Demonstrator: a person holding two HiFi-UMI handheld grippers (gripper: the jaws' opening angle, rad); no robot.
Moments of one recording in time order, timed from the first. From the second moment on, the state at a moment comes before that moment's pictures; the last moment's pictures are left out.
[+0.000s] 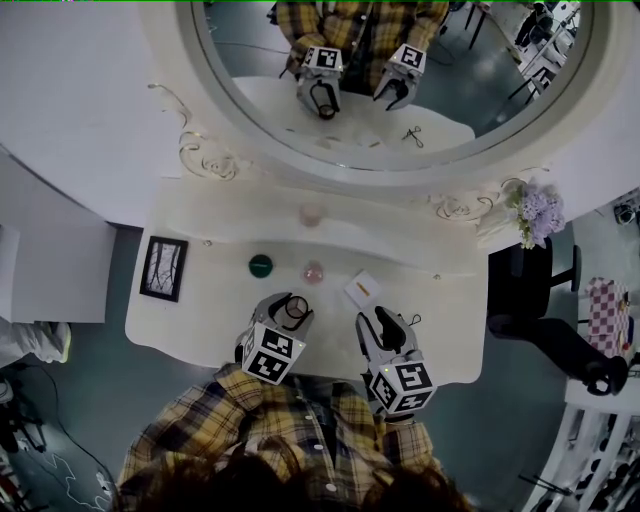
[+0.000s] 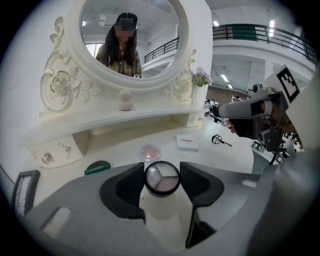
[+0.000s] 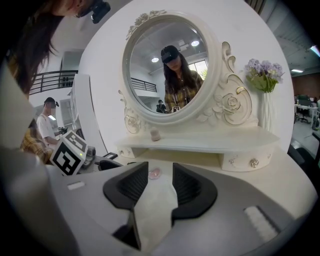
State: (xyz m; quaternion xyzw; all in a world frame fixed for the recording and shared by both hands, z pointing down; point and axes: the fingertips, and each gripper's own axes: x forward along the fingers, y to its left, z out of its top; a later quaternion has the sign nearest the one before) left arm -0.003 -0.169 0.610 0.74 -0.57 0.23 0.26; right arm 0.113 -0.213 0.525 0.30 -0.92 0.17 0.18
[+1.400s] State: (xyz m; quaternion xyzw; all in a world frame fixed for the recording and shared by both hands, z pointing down) left arm 0.000 -0.373 0.533 0.72 -0.62 0.21 0.22; right arm 0.151 -0.253 0.546 0.32 -0.90 0.20 0.20
